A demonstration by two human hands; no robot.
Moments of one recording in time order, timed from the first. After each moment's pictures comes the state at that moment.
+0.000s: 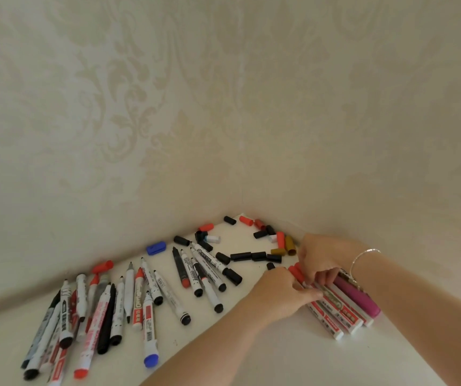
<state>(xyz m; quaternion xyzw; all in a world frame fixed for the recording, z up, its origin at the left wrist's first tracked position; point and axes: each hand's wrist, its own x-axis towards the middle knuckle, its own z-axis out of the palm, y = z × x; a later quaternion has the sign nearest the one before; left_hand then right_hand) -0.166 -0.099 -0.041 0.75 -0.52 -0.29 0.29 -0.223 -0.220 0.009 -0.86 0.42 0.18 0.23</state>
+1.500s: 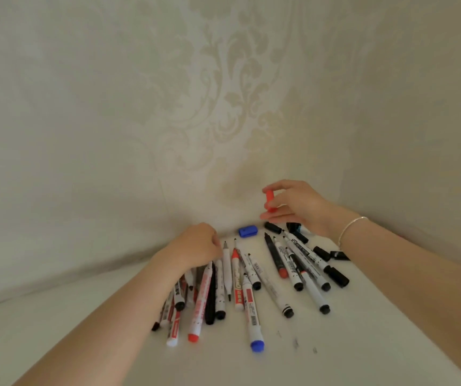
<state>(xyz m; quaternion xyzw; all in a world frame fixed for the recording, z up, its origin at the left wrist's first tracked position) 0.048 0.073 -0.009 0.93 -0.31 -0.11 0.16 -0.050 -0.115 0.036 -0.72 0.18 -0.10 0.66</state>
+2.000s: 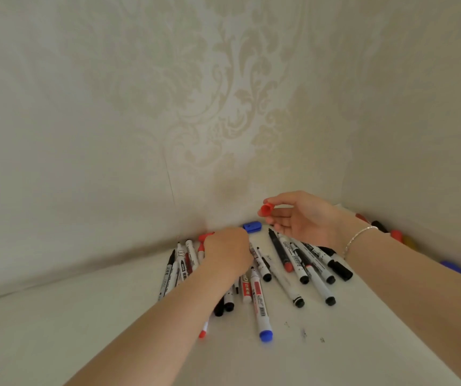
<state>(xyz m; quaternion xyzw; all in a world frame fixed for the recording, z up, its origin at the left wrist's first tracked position) 0.007 0.039 -0.025 0.94 -0.33 0.03 -0.01 -0.064 -0.097 0.023 -0.58 0.18 -0.02 0.80</state>
